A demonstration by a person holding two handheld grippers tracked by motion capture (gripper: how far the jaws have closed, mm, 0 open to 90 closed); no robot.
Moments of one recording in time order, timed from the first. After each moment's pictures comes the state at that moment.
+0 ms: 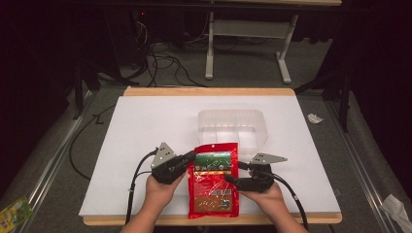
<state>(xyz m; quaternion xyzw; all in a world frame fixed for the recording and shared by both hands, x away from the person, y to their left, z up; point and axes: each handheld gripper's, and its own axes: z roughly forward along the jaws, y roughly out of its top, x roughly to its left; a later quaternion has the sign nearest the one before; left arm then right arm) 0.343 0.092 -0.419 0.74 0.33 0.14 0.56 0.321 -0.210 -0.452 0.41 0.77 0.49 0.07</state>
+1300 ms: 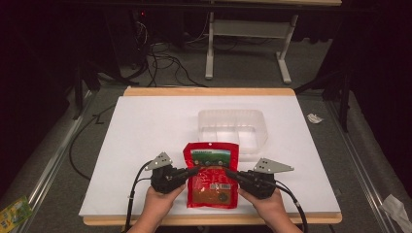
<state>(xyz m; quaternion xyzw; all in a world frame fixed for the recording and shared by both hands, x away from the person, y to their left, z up) 0.330 0.101 -0.440 0.74 0.35 0.00 0.58 0.295 -0.205 -0.430 0.36 0.74 0.56 0.10</state>
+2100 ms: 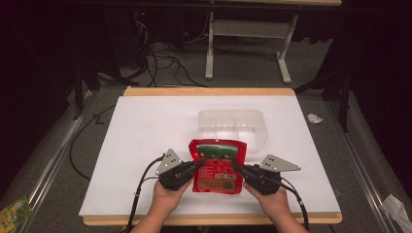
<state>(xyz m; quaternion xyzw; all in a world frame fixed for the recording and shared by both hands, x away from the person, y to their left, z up) 0.332 0.078 -0.435 0.74 0.30 0.11 0.60 0.300 -0.217 -0.423 0.35 0.73 0.56 0.16</state>
